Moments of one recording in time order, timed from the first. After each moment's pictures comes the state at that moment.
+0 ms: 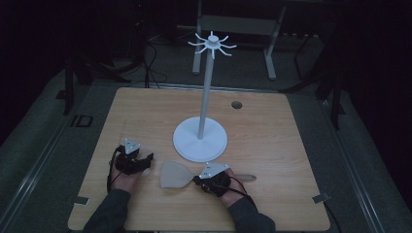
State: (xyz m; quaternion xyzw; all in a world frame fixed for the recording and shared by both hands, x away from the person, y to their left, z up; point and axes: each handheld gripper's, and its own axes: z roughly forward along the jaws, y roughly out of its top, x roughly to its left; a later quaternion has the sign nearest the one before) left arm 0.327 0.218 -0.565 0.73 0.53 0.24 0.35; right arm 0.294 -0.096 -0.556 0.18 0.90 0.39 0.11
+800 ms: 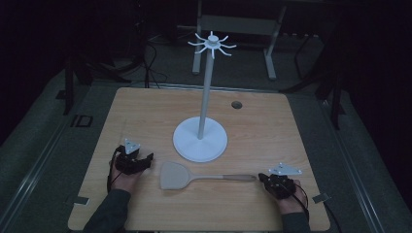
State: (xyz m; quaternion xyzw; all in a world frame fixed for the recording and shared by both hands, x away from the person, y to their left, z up) left arm 0.327 0.218 -0.565 0.73 0.53 0.24 0.35; right arm 0.283 -0.277 -0.550 0.43 0.81 0.34 0.19
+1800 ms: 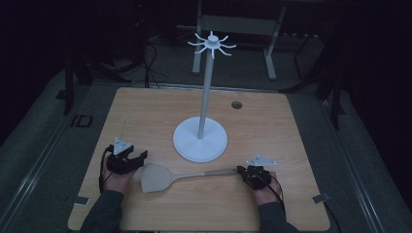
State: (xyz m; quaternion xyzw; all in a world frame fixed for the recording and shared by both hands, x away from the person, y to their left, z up) left arm 0.314 0.239 -0.545 0.71 0.53 0.24 0.40; right arm 0.311 -0.211 -0.560 0.43 0.80 0.37 0.17
